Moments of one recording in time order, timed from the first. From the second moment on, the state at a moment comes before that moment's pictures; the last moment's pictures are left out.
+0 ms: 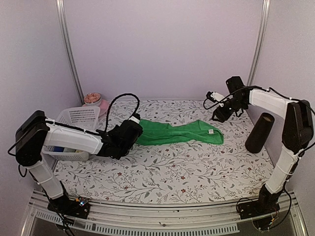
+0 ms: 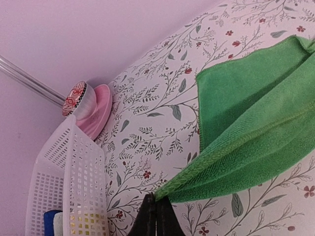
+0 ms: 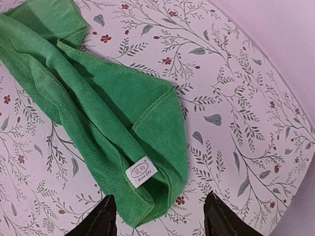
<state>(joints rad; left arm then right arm) -0.91 1.68 0.90 0.03 -0.96 0.04 0.26 1.76 1.44 -0.65 -0.16 -0.54</state>
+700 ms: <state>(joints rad) -0.91 1.74 0.93 0.01 -0.91 0.04 0.30 1.84 1.21 -0.49 0.00 -0.75</state>
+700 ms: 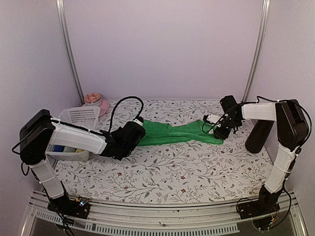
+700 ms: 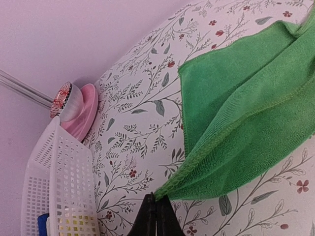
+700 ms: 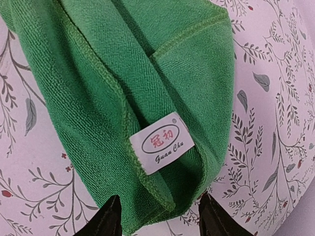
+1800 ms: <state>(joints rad) -0.91 1.77 0.95 -0.02 -0.89 0.04 0.34 1.79 1.10 -0.33 0.10 -0.80</state>
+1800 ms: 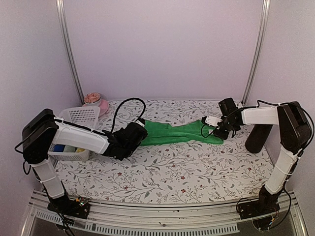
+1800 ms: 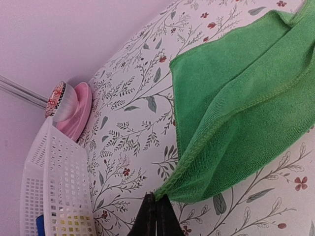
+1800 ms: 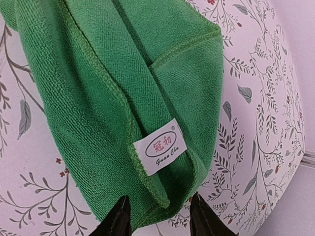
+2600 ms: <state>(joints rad) -0.91 1.79 0.96 -0.03 -0.88 0.03 0.36 1.82 1.09 -0.28 0.13 -0.81</state>
